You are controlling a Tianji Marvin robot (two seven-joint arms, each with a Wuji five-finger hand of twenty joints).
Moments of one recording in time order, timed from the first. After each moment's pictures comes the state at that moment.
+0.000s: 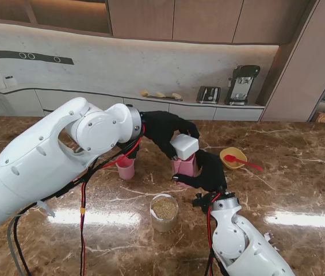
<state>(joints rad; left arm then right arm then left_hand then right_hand) 0.75 -1.04 -0.67 -1.73 0.41 0.09 -0.67 -1.55 -1.25 1.11 -1.40 -0.51 -0.52 -0.66 0.68 -0.67 0.81 -0.16 0.26 -0.18 0.70 0.65 0.56 -0.02 0.48 0.58 0.64 0.18 0.57 0.87 0.35 0.12 1.07 0.56 0.42 -0.98 0.82 -0.32 0.90 0.12 0.80 0.33 1.26 0.08 0.39 0.64 1.15 0.12 0.77 0.62 0.77 0.19 1.40 0.53</state>
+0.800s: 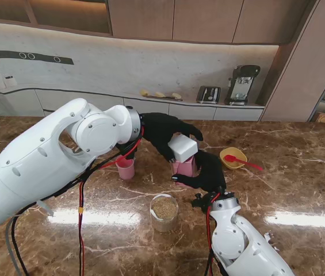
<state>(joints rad) 0.75 -1.04 -0.67 -1.72 0.44 0.05 -0.68 -1.55 -1.26 1.11 -1.40 -0.51 -0.53 -0.66 0.65 -0.67 0.79 -0.15 0.18 -0.19 0.32 0.43 0.43 -0.07 0.42 0.53 0.60 0.15 0.48 0.85 0.26 0.13 1.02 0.59 0.42 -0.98 0.82 -0.32 0.90 0.12 0.80 0.33 1.26 0.08 0.39 0.64 1.15 0.12 0.77 0.62 0.76 0.19 1.40 0.53</state>
